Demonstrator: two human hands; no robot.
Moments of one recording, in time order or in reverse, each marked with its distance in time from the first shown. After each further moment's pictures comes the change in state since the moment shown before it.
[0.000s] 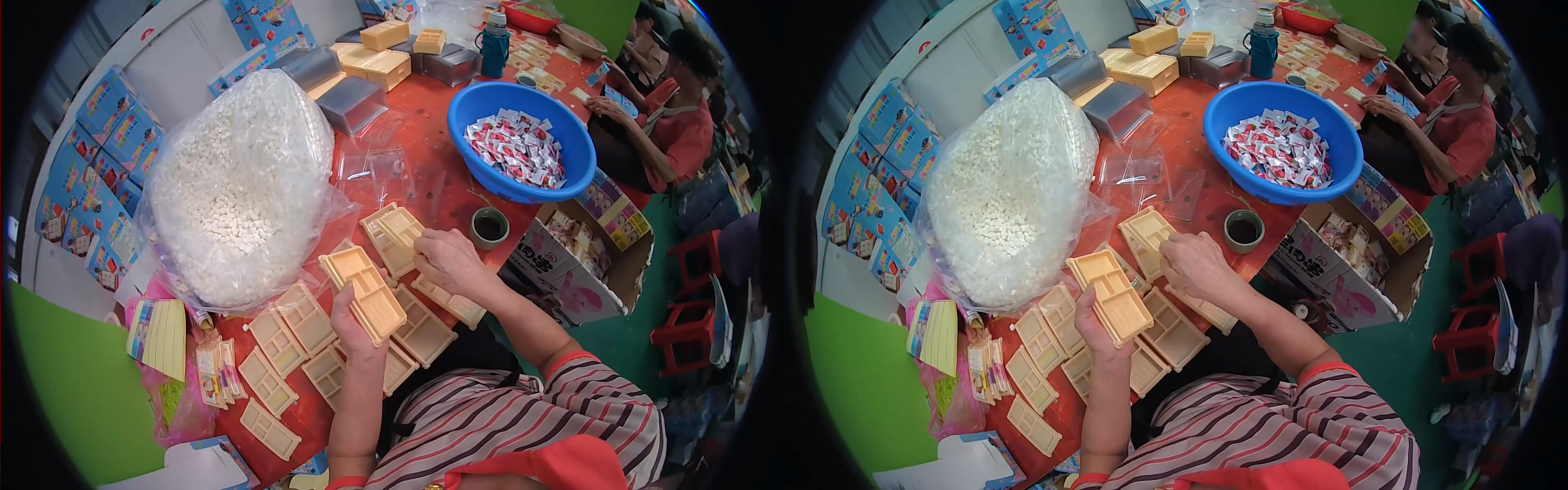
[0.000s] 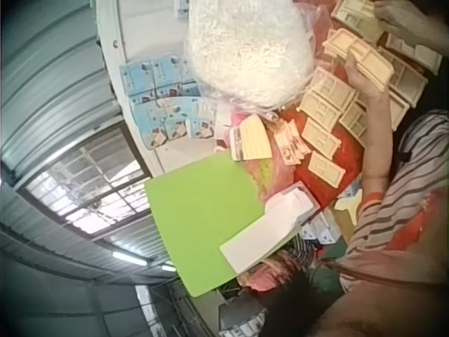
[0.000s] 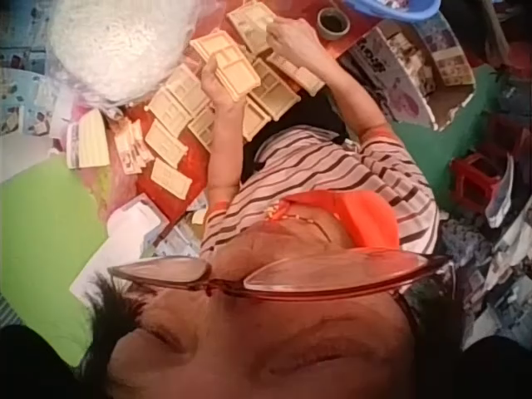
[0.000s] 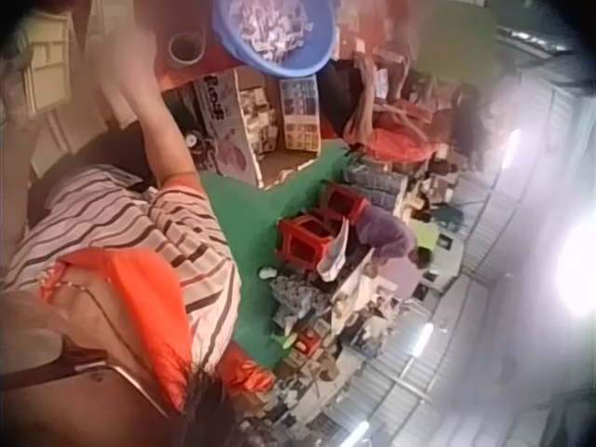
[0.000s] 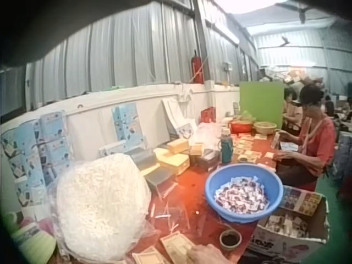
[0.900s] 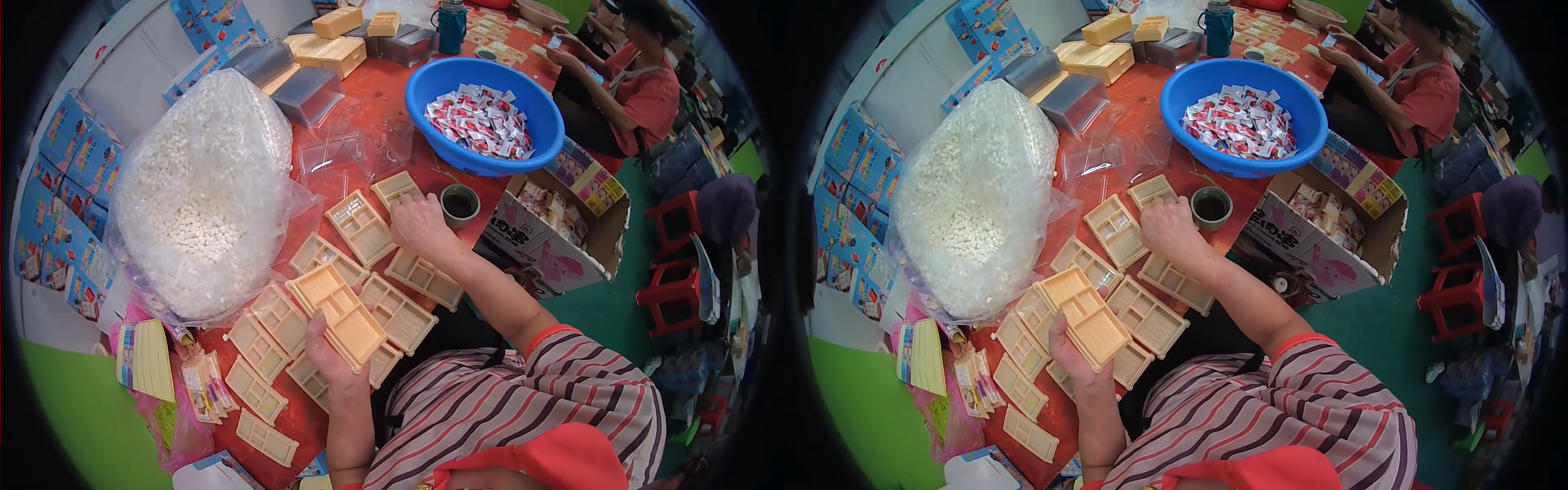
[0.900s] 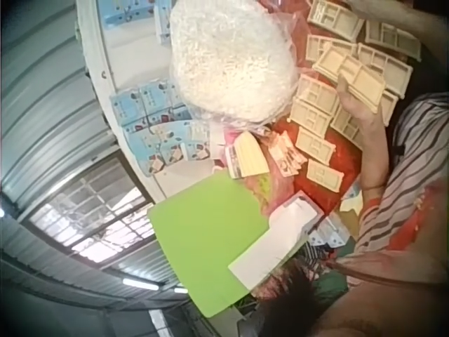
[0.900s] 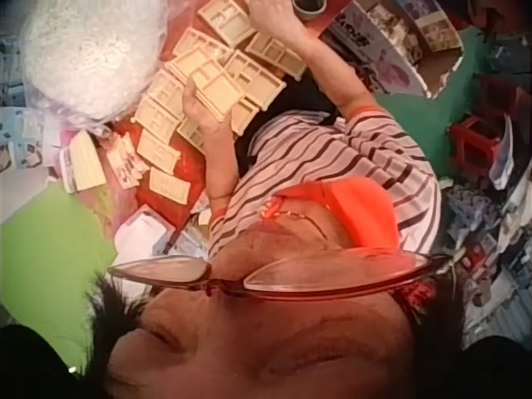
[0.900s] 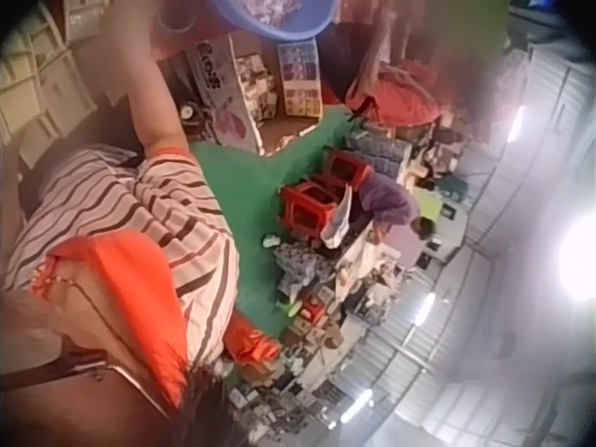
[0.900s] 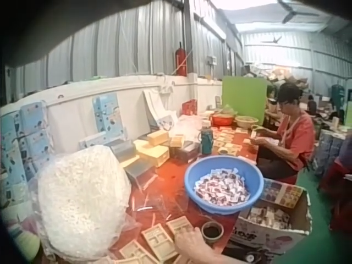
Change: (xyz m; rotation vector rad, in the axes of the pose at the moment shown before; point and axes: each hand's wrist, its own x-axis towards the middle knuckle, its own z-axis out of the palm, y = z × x) left_hand -0.038 0.011 -0.010 -0.071 -0.033 -0.053; right_hand 0.021 0.042 0.041 -0.538 0.036 0.209
